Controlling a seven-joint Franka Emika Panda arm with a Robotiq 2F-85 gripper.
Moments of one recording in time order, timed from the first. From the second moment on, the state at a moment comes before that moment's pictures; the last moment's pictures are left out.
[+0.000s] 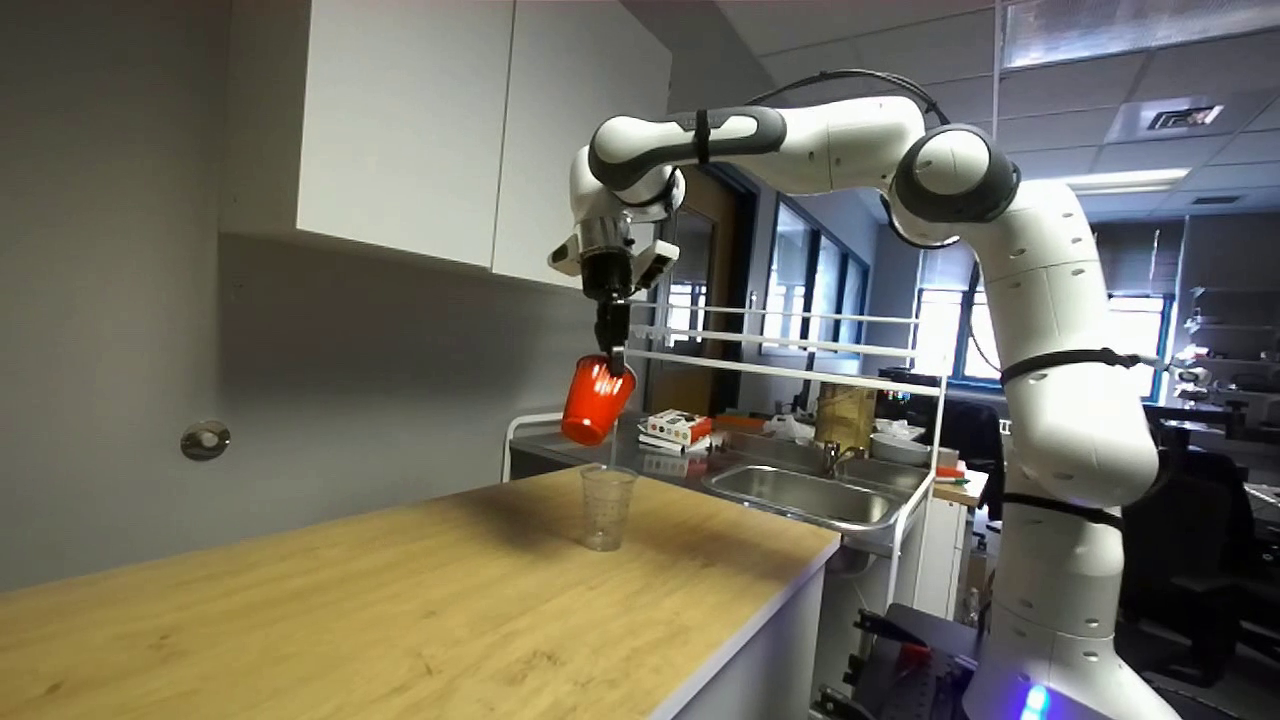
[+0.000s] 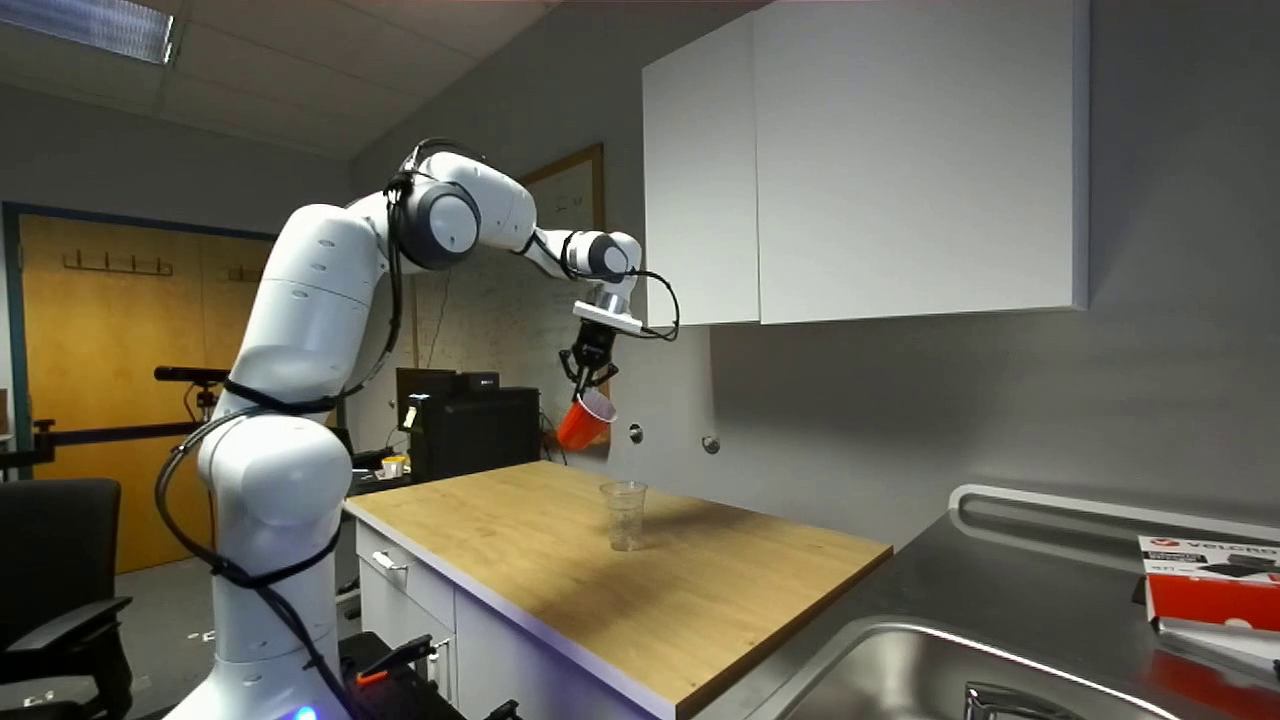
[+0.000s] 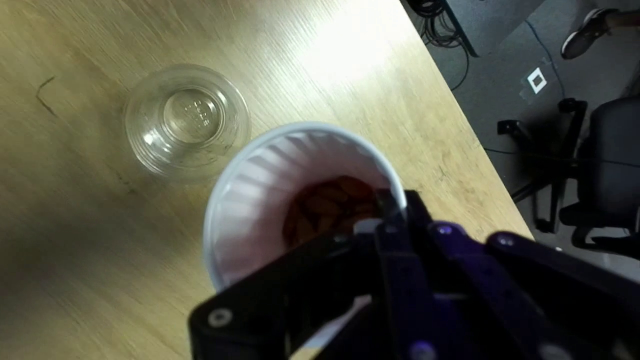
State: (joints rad) arm 0.02 0.27 0.15 -1.46 0.12 1.42 -0.70
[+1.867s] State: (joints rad) arm -0.11 0.44 0.13 -1.35 0.40 1.28 -1.05
